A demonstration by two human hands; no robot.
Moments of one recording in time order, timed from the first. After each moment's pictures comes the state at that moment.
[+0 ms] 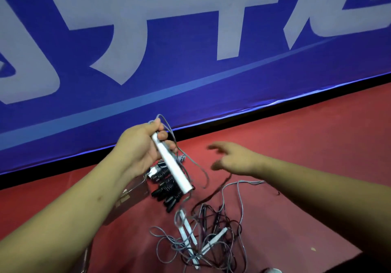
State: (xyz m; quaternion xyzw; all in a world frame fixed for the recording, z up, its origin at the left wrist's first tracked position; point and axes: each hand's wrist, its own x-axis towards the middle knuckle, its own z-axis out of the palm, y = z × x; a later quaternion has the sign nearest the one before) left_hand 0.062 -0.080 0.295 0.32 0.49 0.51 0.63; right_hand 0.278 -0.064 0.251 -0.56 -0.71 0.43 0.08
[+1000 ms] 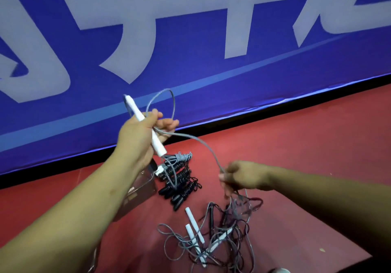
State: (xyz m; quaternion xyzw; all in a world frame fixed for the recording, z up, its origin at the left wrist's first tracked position) left_hand 0.046 -0.068 0.298 0.29 0.52 0.61 0.52; right_hand 0.280 -0.078 0.211 -0.48 -0.68 0.55 0.04
